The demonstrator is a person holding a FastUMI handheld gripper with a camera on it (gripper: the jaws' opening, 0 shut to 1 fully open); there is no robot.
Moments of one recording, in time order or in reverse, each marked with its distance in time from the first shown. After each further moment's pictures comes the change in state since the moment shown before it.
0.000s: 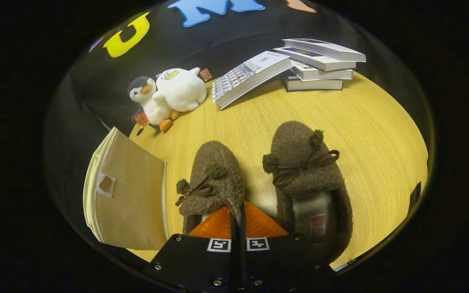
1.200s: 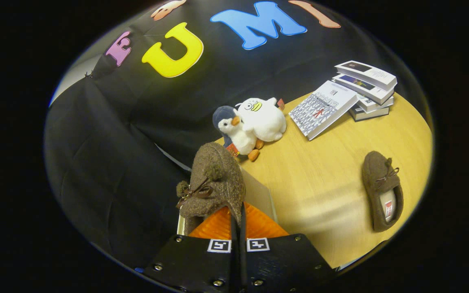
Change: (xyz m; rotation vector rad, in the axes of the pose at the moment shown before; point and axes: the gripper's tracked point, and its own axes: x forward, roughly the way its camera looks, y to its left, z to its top) arm -0.067 0.228 0.039 0.017 -0.094 0.276
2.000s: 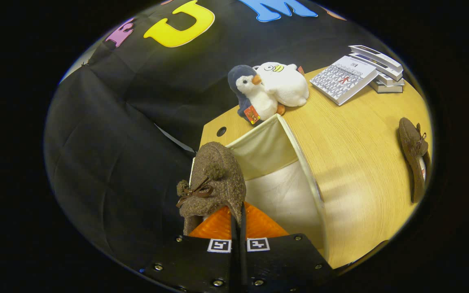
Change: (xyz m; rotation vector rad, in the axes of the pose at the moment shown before) arm 0.078 0.052 -0.076 0.020 0.111 -0.019
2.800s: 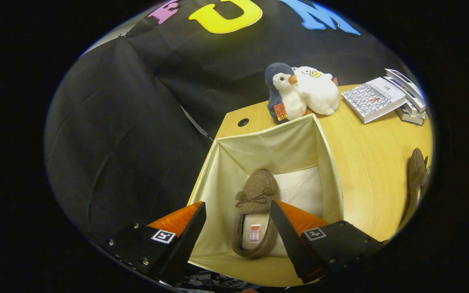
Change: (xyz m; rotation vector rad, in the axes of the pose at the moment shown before) arm -0.022 0.013 -0.012 -0.286 -0.009 0.112
